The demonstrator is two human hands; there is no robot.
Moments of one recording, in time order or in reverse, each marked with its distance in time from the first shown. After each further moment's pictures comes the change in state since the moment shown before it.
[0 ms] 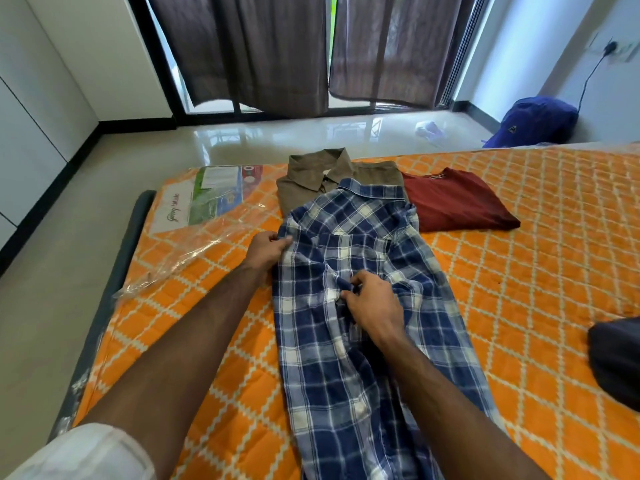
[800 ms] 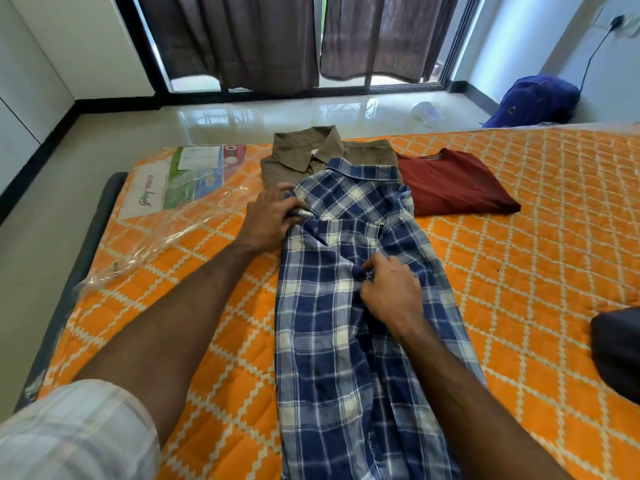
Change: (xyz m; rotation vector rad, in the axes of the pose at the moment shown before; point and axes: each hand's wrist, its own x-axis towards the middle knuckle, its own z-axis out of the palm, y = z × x) left_hand 0.047 0.001 0.021 0.894 0.042 0.851; right_hand 0.021 0.032 -0.021 -0.259 0.076 -0.096
